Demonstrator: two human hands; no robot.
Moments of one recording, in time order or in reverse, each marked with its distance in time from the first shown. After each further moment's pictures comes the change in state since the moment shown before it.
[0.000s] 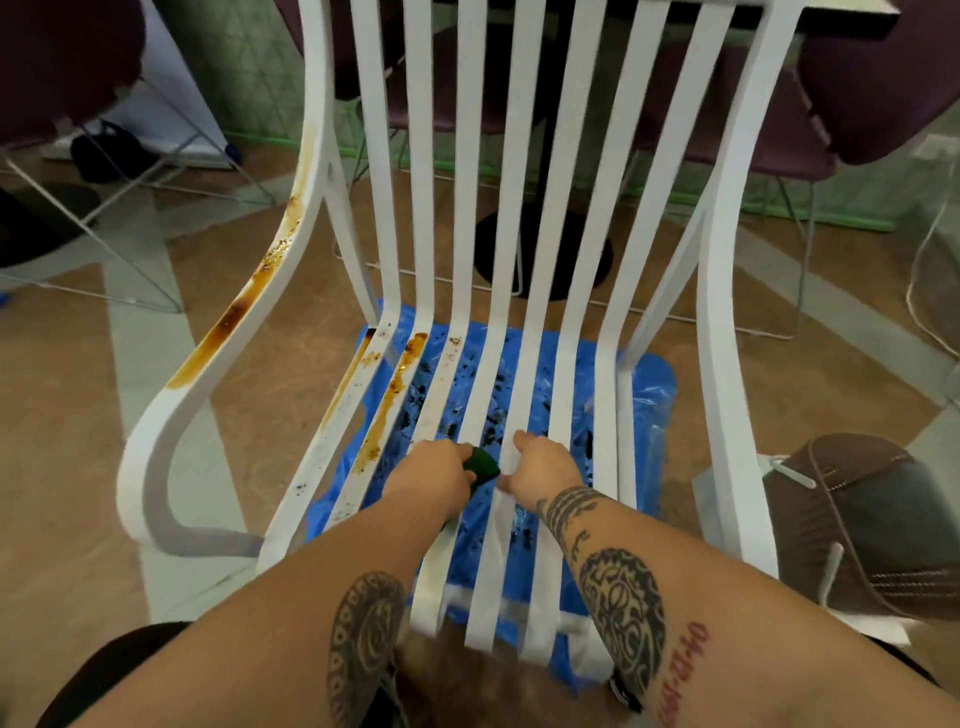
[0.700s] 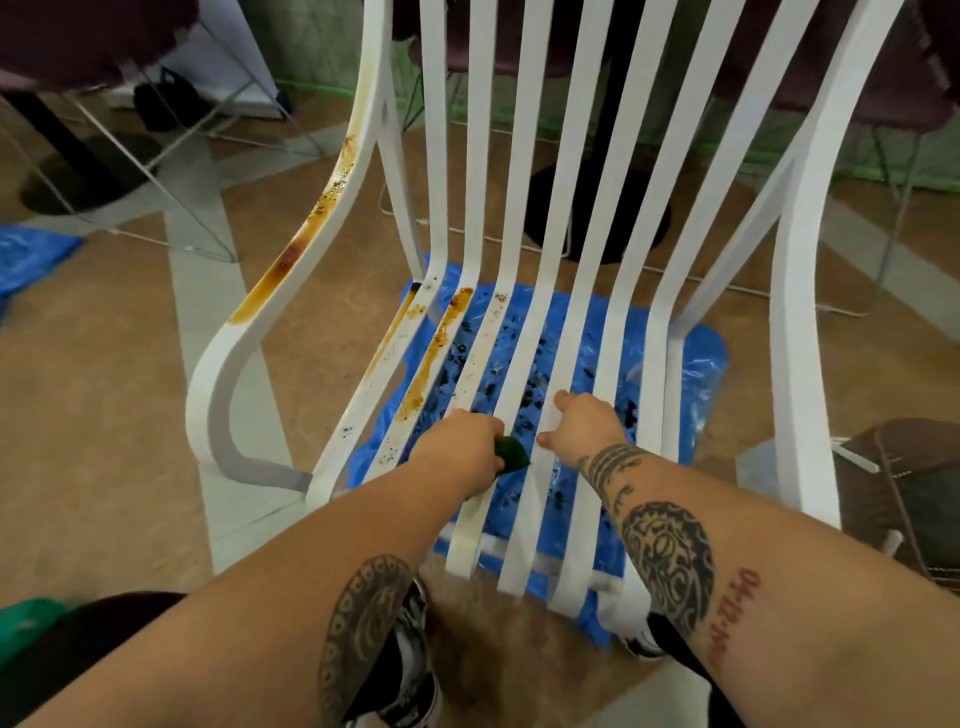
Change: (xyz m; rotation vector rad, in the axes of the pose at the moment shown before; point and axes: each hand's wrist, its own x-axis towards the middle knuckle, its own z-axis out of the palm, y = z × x) left_hand -0.025 -0.016 0.005 0.067 -0.067 0.057; right_hand 0.007 0.001 0.002 -0.109 0.001 -0.011
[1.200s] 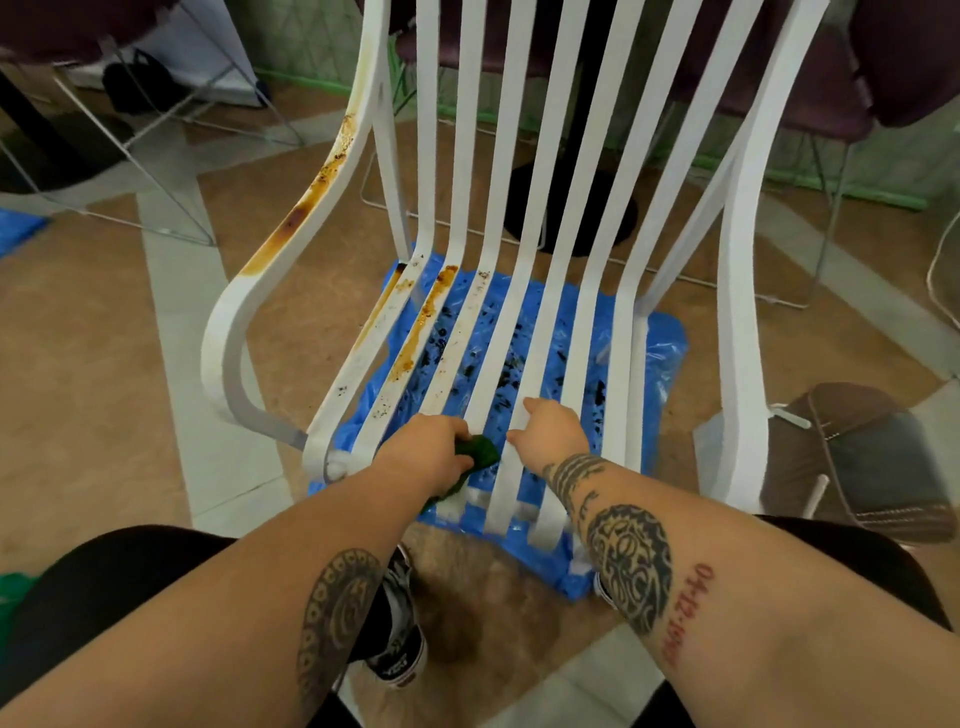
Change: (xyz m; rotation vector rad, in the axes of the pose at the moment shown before) left_hand -0.060 -0.023 0.038 -0.173 0.062 0.003; right_hand -0.072 -0.015 0.037 0.219 0.051 0.041
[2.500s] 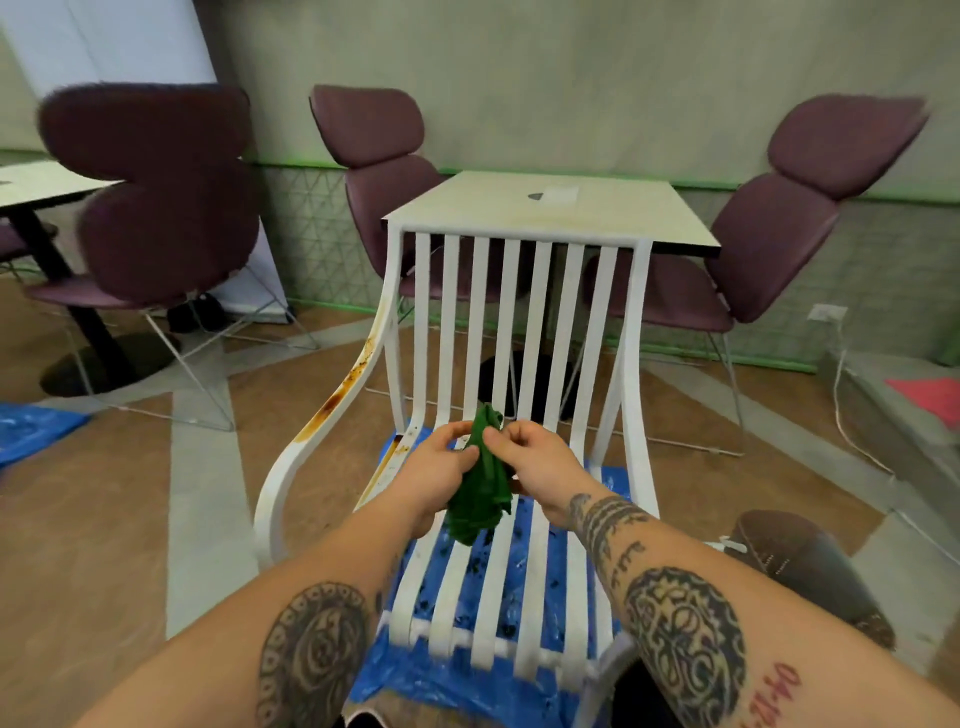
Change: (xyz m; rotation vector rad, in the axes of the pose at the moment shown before) left_hand -0.095 0.083 -0.121 -1.196 0.189 0.197; right_hand -0.114 -0.064 -0.131 0.936 0.062 -0.342
